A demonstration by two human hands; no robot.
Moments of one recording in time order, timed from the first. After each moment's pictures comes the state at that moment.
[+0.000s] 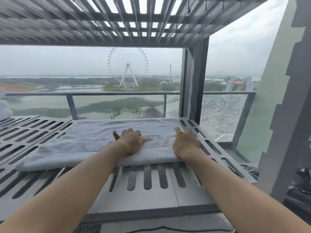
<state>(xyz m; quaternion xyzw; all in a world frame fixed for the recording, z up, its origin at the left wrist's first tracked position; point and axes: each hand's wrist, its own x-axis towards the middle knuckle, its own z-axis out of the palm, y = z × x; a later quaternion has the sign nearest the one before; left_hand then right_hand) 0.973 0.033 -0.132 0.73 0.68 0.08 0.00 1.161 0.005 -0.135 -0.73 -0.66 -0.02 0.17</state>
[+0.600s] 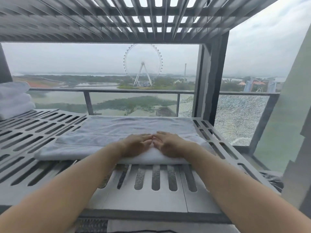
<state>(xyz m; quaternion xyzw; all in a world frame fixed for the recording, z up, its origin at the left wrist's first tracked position) 0.950 0.026 -0.144 0.81 0.56 0.12 0.08 1.120 0.038 -0.140 -0.49 -0.86 0.10 0.08</state>
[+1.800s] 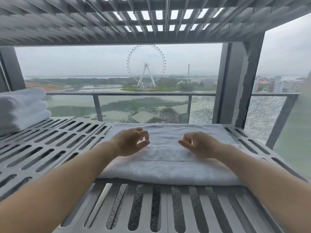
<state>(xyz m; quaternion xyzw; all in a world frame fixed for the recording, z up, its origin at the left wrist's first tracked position) 0.803 0.069 -0.122 0.84 0.52 0.12 -0.10 1.082 0.099 -0.129 -0.48 -0.87 0.00 0.15</state>
